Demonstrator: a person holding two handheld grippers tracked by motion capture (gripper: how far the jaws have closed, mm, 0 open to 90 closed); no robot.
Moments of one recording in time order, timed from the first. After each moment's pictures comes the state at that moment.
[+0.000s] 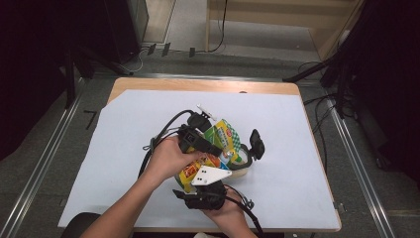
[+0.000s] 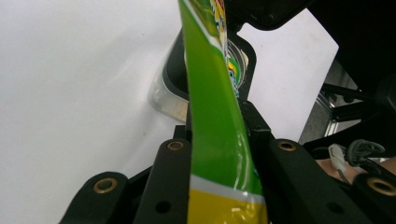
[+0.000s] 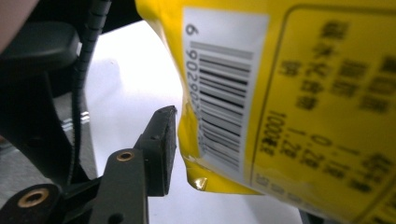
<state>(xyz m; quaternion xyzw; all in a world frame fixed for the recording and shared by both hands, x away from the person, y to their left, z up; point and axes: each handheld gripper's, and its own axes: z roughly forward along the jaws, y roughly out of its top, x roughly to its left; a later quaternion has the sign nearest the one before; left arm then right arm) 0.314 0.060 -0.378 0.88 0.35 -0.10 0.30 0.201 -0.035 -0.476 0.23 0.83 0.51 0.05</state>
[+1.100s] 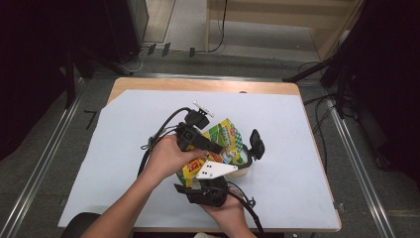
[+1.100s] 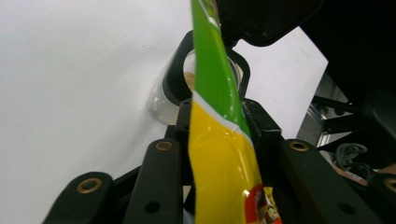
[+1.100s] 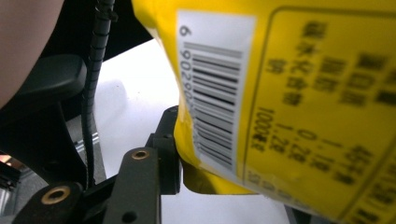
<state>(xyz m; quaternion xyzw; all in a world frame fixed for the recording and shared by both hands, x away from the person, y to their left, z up) 0.315 0.065 -0.373 0.87 0.37 -0.10 0.31 0.206 -0.041 -0.469 0.26 0.81 0.53 0.01</state>
